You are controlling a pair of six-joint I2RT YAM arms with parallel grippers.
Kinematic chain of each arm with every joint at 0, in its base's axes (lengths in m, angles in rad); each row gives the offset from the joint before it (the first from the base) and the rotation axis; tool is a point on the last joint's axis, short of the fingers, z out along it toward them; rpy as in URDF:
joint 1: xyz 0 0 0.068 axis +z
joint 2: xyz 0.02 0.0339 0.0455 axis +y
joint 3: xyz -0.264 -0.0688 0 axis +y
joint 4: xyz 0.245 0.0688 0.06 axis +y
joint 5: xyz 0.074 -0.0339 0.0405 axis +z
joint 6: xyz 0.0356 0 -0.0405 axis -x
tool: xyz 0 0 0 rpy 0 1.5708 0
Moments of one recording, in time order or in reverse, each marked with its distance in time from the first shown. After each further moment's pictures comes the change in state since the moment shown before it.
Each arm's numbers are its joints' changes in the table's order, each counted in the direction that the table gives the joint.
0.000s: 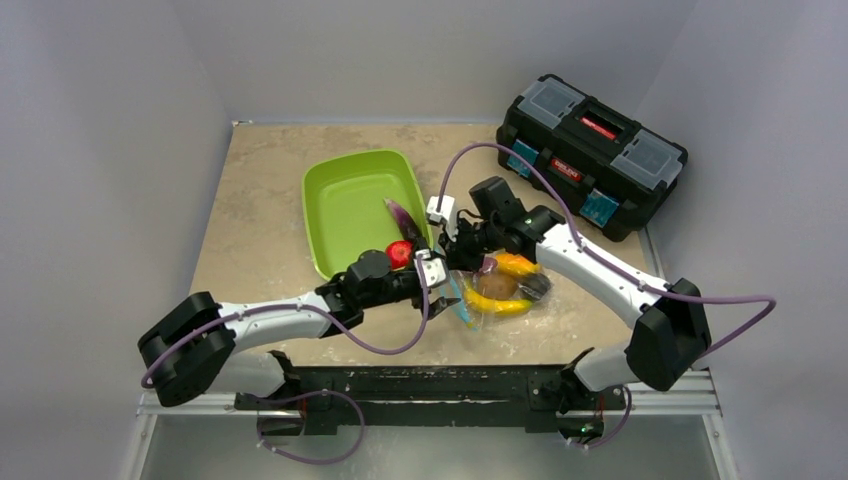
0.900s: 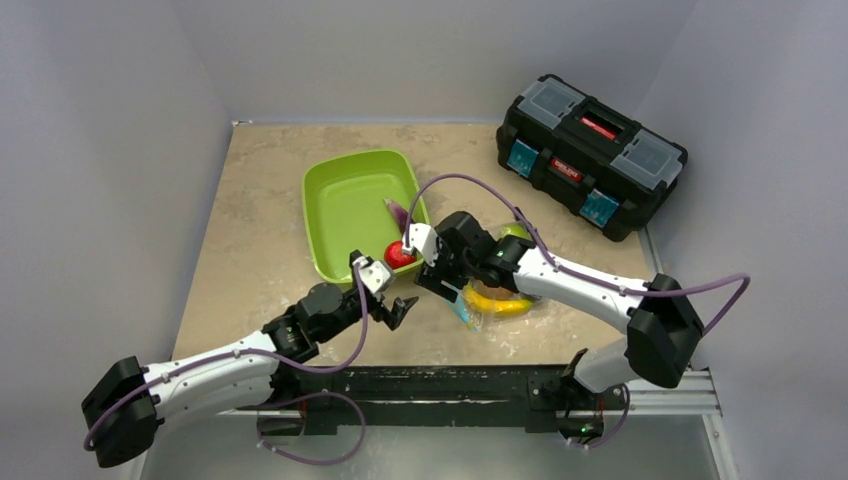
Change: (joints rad) left arm -0.013 -0.511 0.276 0.185 0.383 0.214; right arm 0.232 0.021 0.111 -0.151 -0.490 -0.063
